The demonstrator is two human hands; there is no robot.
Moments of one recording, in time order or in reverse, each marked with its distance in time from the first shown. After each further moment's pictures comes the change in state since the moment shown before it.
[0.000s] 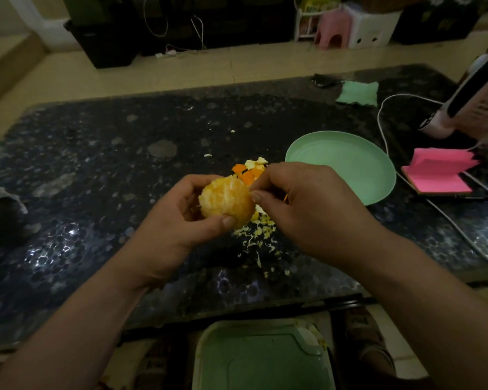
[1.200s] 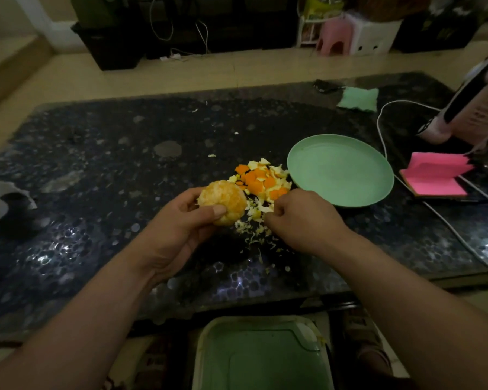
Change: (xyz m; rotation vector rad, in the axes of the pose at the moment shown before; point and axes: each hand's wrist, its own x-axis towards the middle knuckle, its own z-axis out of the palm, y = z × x) left_hand 0.007 -0.017 -0.002 -0.401 0.105 -0.222; right_hand 0.004 0.026 0.038 -0.200 -0.316 0.456
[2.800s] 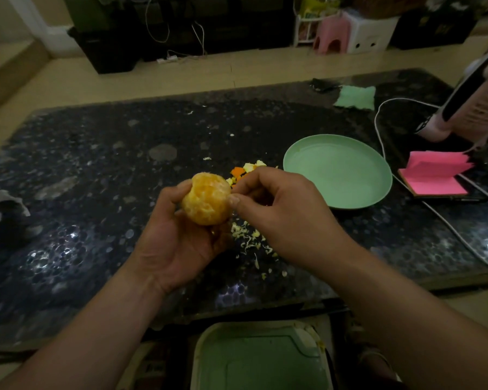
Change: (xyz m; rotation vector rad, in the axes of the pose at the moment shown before) left_hand 0.004 -0.006 0.007 -0.325 -0.199 -0.128; right_hand -0.028 -0.030 -0.020 0.700 0.189 -0.312
